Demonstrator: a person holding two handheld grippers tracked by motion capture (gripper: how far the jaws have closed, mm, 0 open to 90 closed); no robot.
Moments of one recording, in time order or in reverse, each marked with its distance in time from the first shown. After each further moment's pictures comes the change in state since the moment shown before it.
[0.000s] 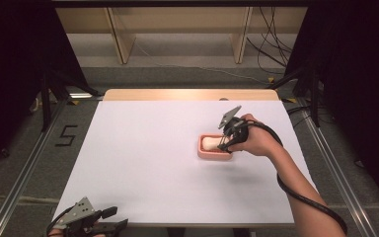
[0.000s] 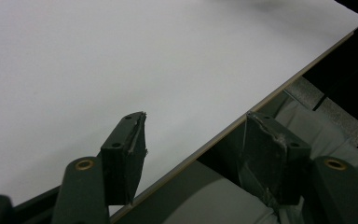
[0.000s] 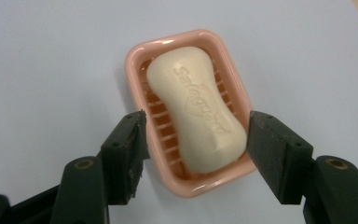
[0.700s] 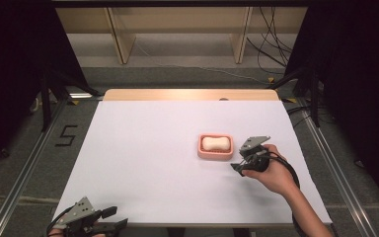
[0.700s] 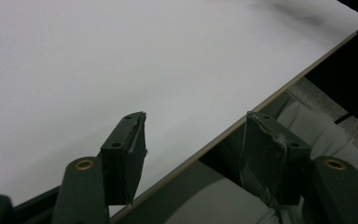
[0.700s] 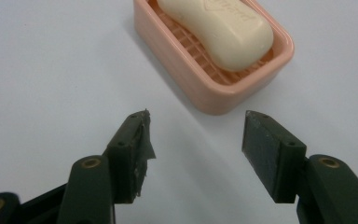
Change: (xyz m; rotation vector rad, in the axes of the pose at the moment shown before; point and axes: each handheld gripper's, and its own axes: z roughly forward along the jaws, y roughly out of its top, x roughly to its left) left arm 0.000 0.000 0.001 -0.005 -0.016 -0.025; right arm 0.054 -0.085 -0.006 -0.142 -0.111 0.284
